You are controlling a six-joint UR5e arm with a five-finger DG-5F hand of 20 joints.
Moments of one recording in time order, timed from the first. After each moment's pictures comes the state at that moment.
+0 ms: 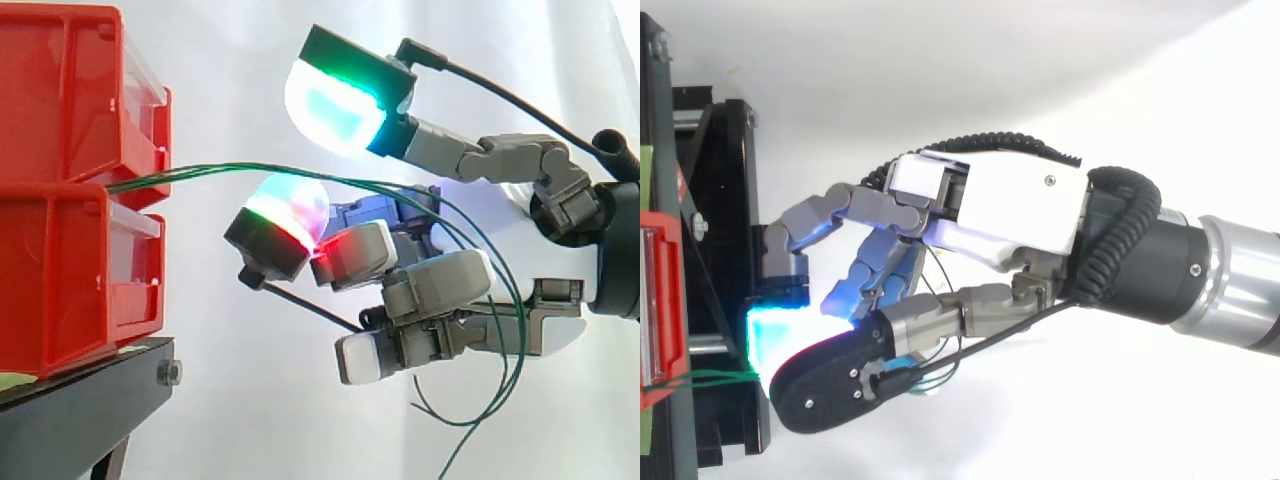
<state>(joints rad) 0.22 -2.33 -1.14 -2.74 -1.13 -0.03</state>
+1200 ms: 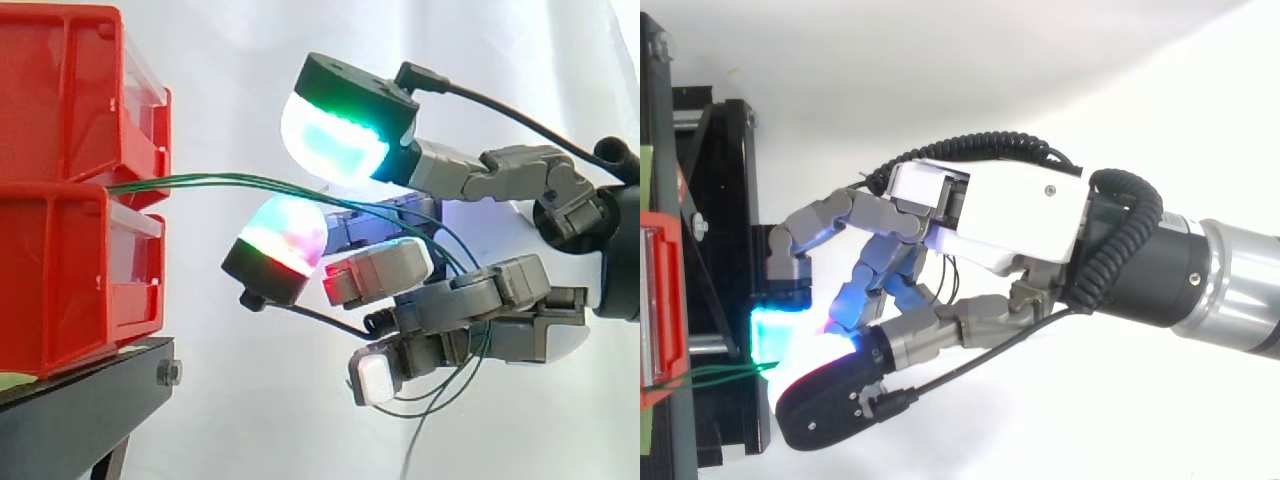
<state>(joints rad) 0.23 -2.33 -1.14 -2.75 -1.12 -0.12</state>
